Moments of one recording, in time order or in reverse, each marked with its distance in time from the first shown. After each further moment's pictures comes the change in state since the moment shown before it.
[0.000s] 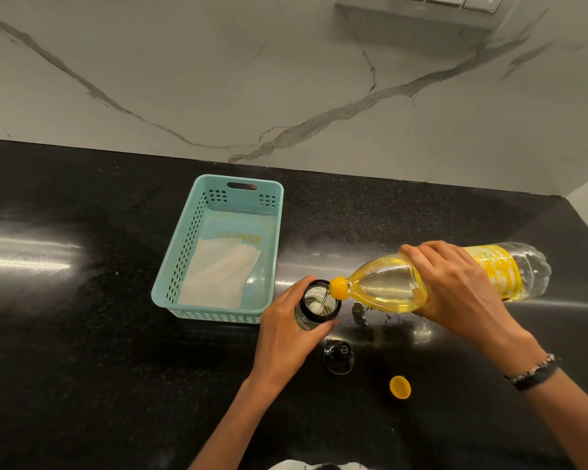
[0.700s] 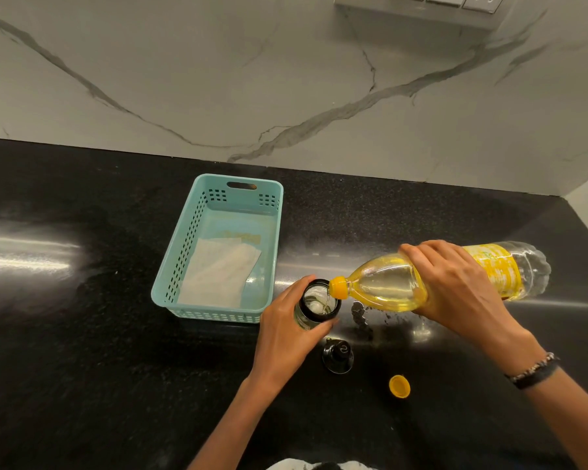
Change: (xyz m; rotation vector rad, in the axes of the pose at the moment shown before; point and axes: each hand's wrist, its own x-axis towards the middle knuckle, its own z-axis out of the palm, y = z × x) left_hand 0.001 0.001 -0.001 -0.012 0.003 0.007; right_hand 0.001 0.000 -0.001 0.000 0.011 -0.010
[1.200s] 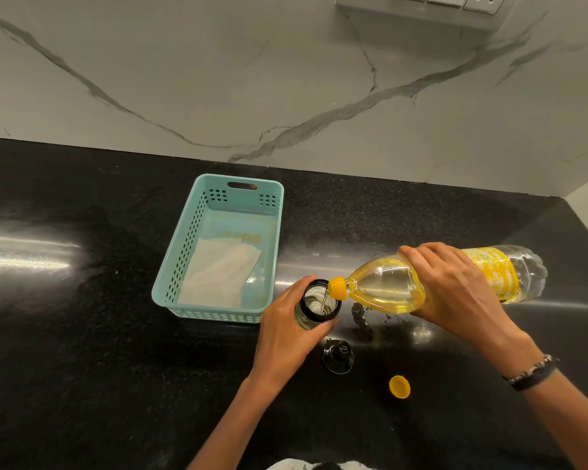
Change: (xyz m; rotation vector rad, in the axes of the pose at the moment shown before) left_hand -0.001 -0.002 0.000 0.008 -0.010 -0.012; right_hand -0.001 -0.003 -0.001 0.008 -0.003 0.000
